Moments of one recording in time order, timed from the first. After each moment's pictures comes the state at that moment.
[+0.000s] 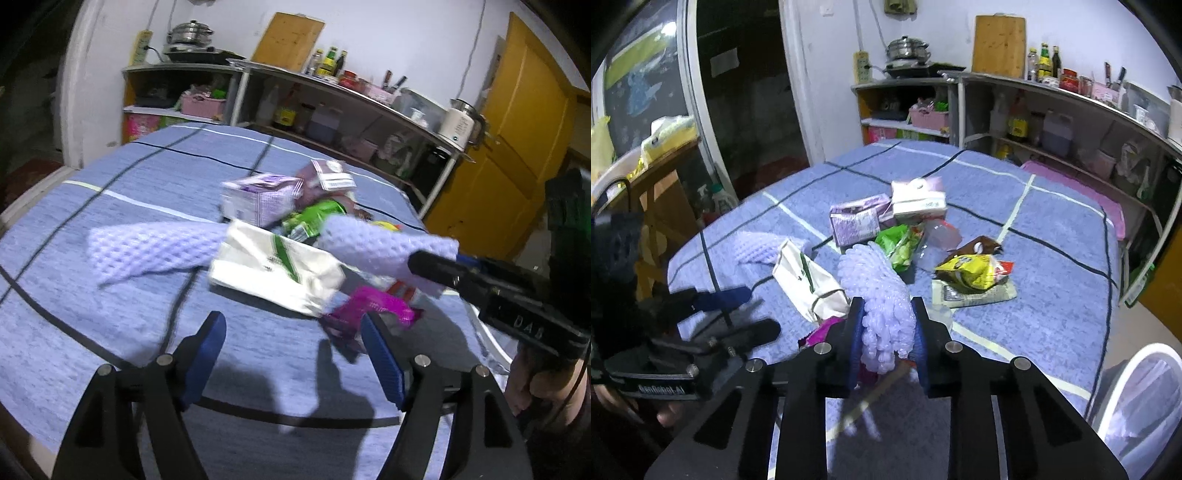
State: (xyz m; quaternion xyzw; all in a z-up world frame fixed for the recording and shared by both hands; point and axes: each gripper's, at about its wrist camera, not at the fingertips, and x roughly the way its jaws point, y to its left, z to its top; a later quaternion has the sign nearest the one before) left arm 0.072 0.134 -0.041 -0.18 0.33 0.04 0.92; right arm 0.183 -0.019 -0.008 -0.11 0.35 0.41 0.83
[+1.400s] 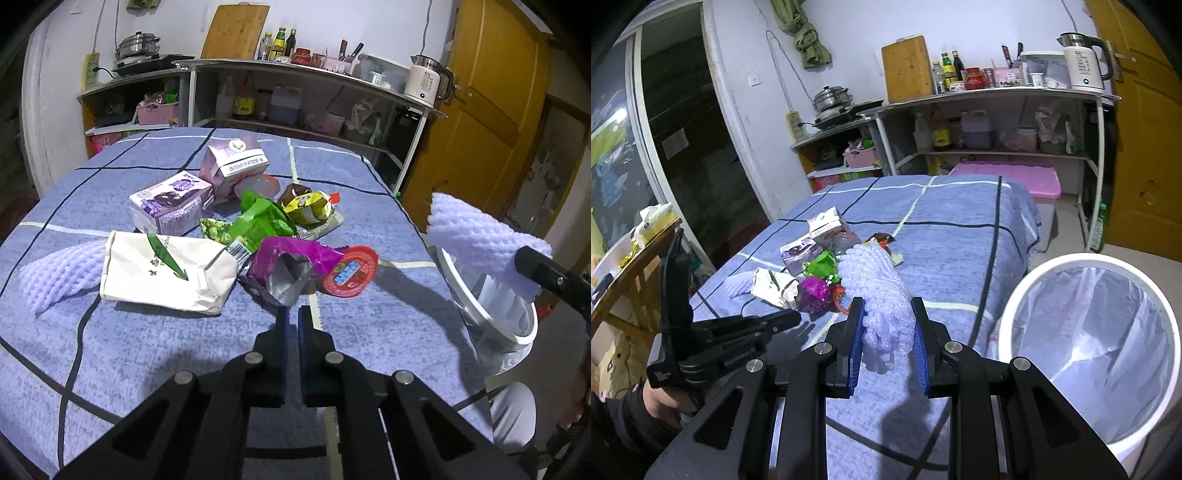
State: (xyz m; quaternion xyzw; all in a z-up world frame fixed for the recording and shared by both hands) left arm 0.106 0.071 -0.037 -0.11 0.36 0.01 0.93; right arm 0.159 -0.158 0.011 0.03 0.33 0.33 0.88
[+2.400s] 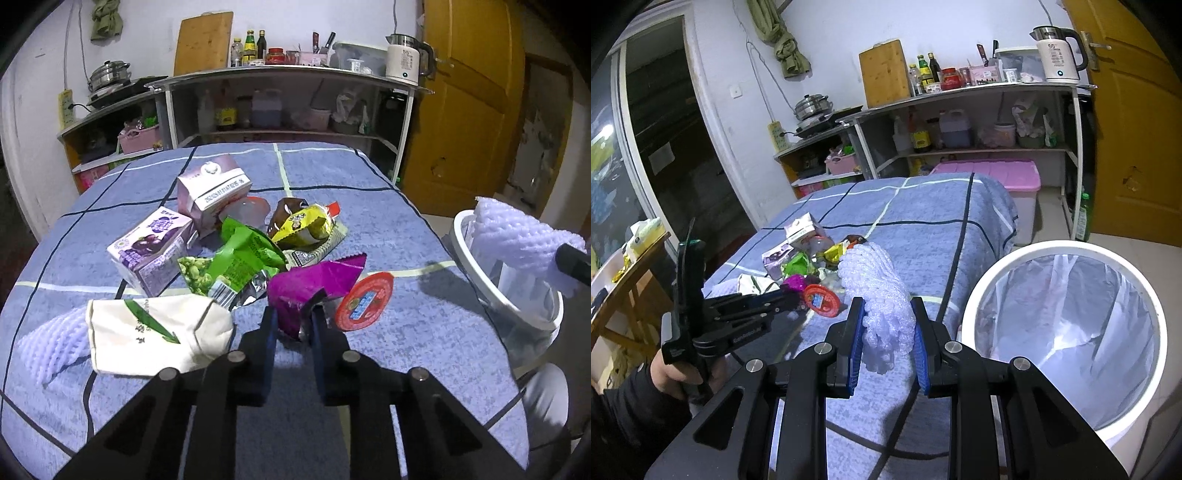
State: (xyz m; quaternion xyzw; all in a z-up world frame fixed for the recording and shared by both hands) left arm 0.140 0.065 -0.039 -0.03 0.36 0.00 0.93; right arm 0.161 -0.188 0.009 0.05 0.33 0.31 0.89
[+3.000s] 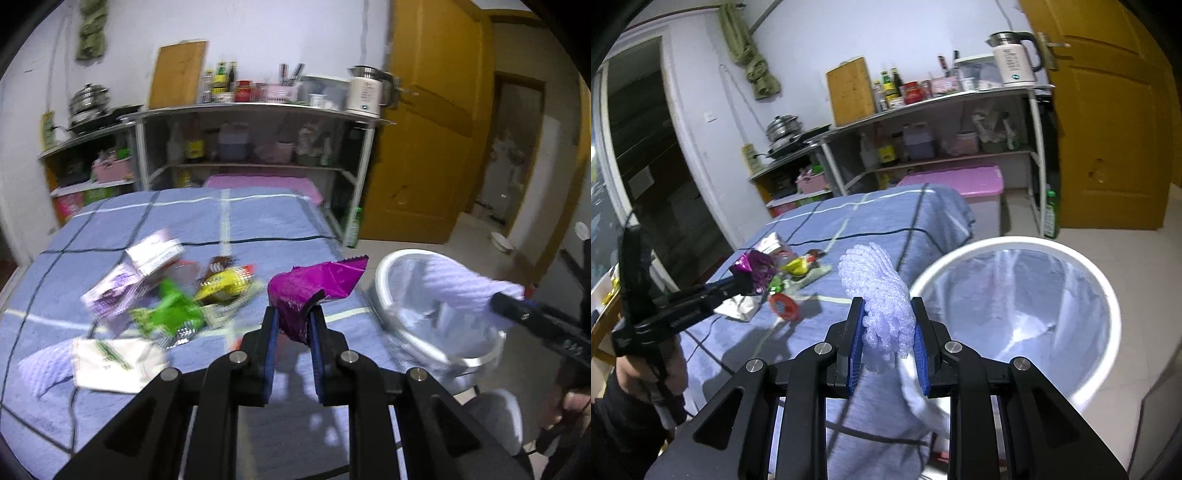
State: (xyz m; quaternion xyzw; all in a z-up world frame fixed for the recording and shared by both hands) left arm 0.132 0.006 0.020 -0.04 0.31 -0.06 0.95; right arm 0.153 -0.253 0.012 0.08 0.32 0.25 0.91
